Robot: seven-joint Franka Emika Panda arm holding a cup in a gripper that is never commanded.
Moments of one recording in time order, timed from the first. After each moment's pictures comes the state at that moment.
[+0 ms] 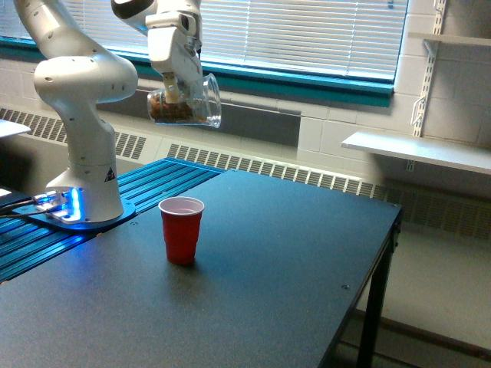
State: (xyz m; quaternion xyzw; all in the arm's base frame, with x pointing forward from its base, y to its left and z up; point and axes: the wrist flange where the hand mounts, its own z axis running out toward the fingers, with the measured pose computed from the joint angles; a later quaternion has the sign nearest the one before) arm 0.299 -0.075 0.435 0.94 -0.26 0.18 0.13
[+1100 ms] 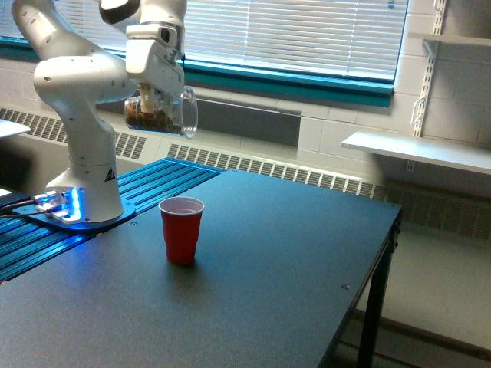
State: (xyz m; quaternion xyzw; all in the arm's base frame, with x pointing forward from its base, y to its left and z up) arm 0.261 -0.083 0.416 0.94 -0.27 0.13 0.14
